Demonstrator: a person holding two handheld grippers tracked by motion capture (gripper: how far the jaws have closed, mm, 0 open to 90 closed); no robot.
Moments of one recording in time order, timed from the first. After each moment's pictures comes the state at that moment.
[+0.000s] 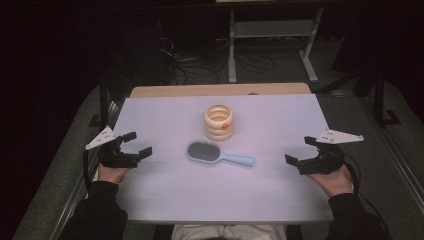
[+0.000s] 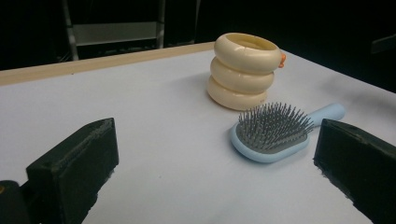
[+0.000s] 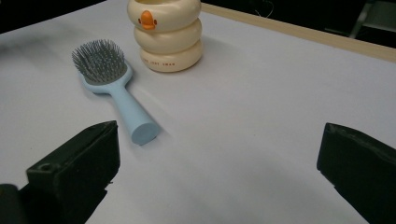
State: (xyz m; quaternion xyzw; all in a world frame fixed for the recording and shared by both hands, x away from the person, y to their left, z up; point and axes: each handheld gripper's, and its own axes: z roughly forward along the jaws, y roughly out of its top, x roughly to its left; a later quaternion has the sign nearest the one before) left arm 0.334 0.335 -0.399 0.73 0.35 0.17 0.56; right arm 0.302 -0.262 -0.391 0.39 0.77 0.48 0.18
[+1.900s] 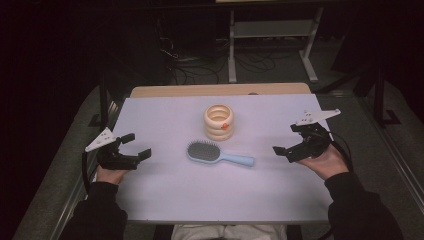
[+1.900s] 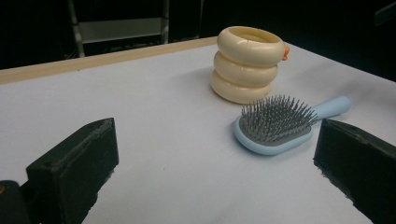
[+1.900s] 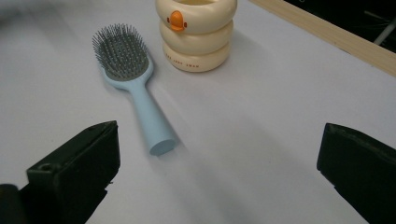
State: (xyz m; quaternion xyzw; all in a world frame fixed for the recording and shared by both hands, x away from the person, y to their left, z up) left arm 0.328 0.335 -0.398 0.74 0.35 0.18 0.55; right arm 0.334 -0.223 -0.345 0.33 0.84 0.41 0.14
